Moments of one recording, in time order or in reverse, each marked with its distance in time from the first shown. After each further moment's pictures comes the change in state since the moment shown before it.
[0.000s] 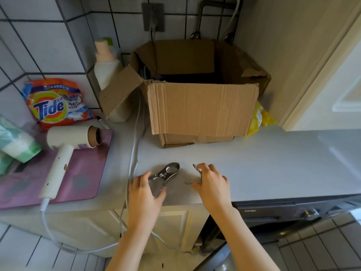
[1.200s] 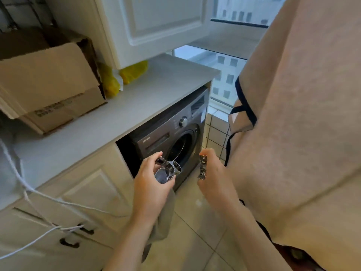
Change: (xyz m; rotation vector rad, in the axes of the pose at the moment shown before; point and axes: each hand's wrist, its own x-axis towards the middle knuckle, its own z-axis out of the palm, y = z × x) left_hand -0.264 0.084 -0.031 -0.440 -0.615 0.619; right_hand -0.376 0.064 -0.071 0.279 0.416 0.609
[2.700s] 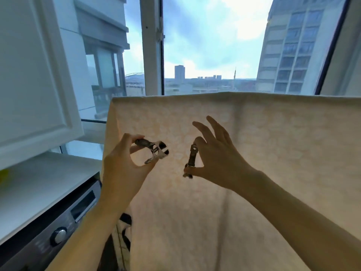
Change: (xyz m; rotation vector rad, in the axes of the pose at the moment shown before) left_hand 0.094 0.361 0.200 -0.161 -0.018 0.677; right_hand 0.046 0.131 -0.430 -0.934 0.457 -0.231
